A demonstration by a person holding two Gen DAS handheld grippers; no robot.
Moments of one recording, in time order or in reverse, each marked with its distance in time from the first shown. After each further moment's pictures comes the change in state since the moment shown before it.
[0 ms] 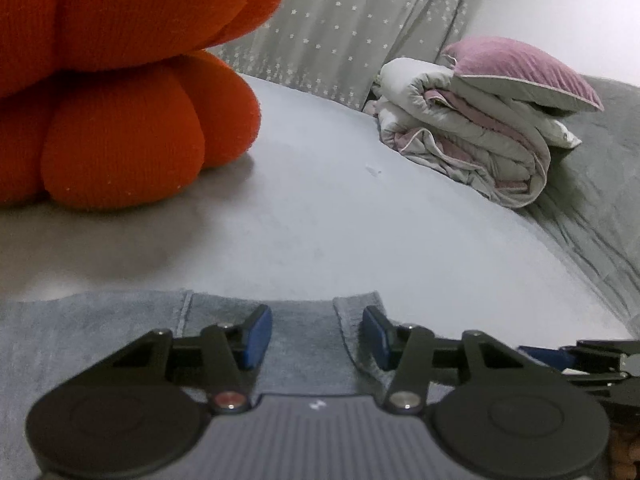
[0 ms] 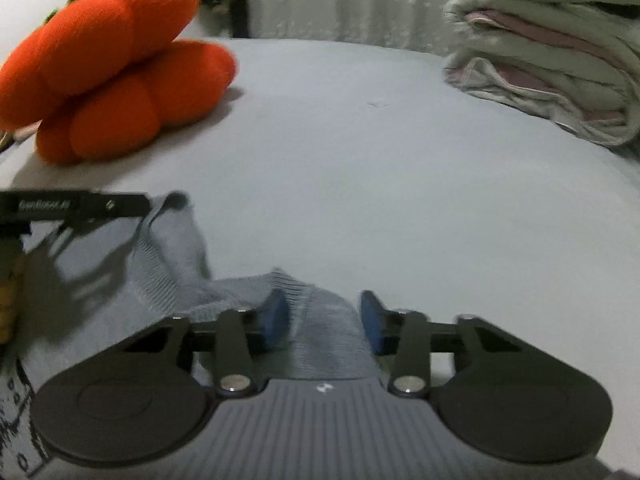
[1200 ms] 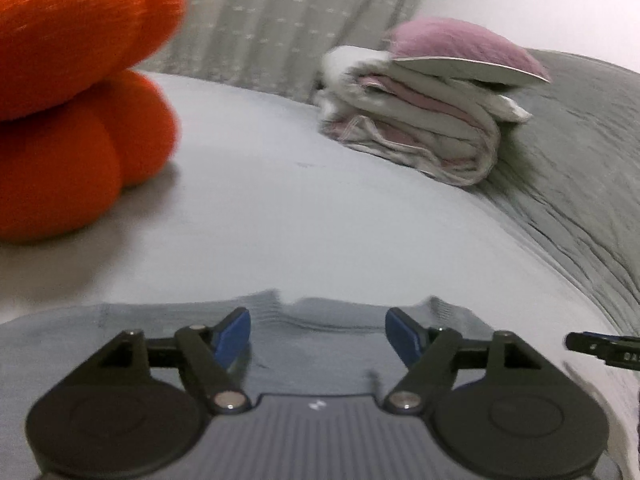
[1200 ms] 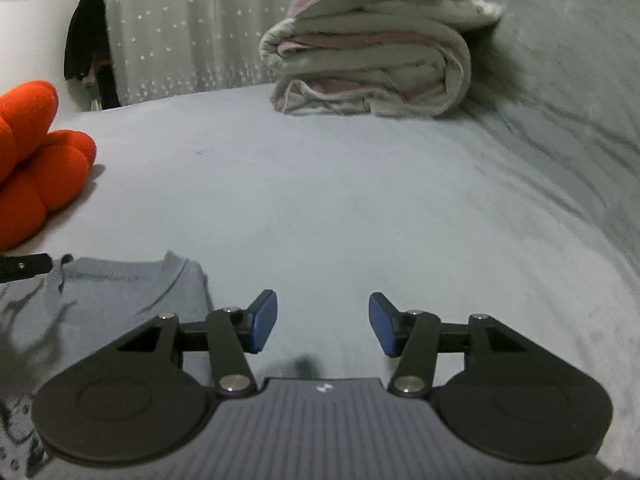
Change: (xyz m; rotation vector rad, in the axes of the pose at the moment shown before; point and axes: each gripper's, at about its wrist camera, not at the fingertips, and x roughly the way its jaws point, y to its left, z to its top) left arm -0.012 -0.048 0.001 0.099 0.035 -0.158; right arm -0.109 -0.082 -0.054 0.302 -0.081 -0.294
